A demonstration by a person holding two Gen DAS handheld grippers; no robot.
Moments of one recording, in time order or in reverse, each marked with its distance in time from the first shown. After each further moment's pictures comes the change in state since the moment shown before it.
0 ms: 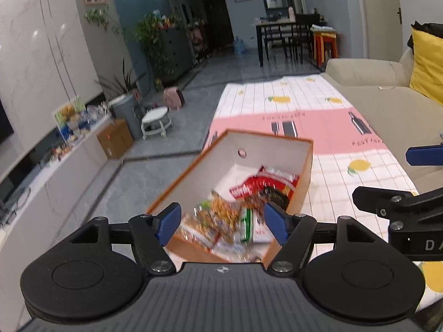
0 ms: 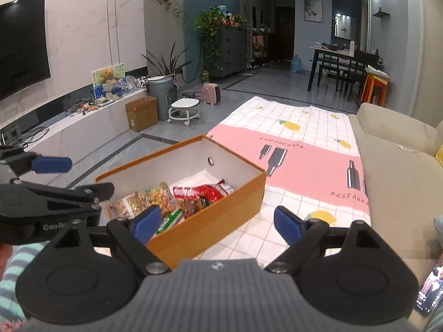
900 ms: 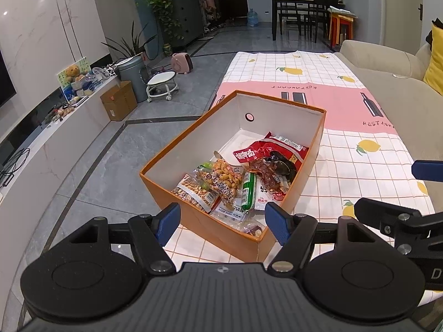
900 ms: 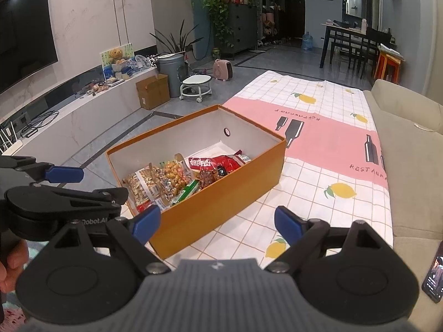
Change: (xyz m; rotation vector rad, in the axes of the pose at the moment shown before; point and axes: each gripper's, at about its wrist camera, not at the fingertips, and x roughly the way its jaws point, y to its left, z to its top) left arm 0.011 0.005 -0.020 -0.077 0.124 0.011; right arm 0.017 0.009 -0.017 0.012 0.098 0.056
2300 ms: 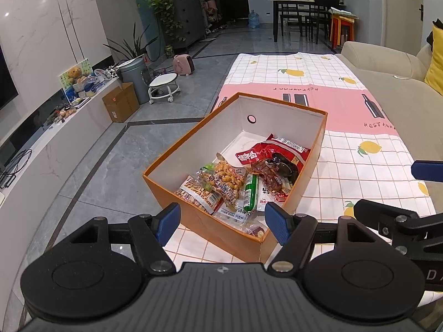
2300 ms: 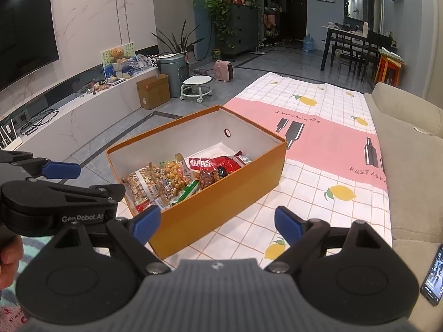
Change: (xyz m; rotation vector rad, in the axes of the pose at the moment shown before) left arm -0.003 0.004 0.000 -0.006 -0.005 0.004; right arm 0.004 0.001 -0.002 -0.012 -0.007 -0.002
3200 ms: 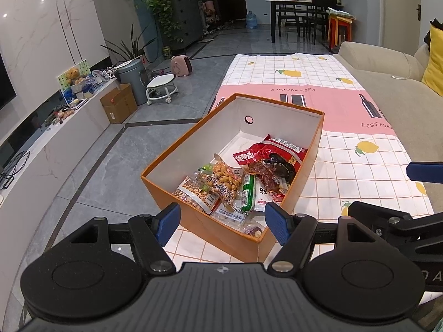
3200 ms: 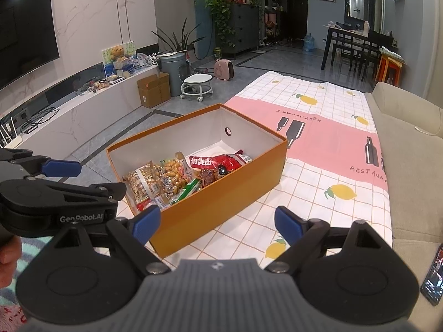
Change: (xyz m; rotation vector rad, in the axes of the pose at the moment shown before) left arm -0.001 0.003 0.000 0.006 -0.004 -0.011; right arm 0.001 -0.001 -0.001 -0.003 0.005 0.000
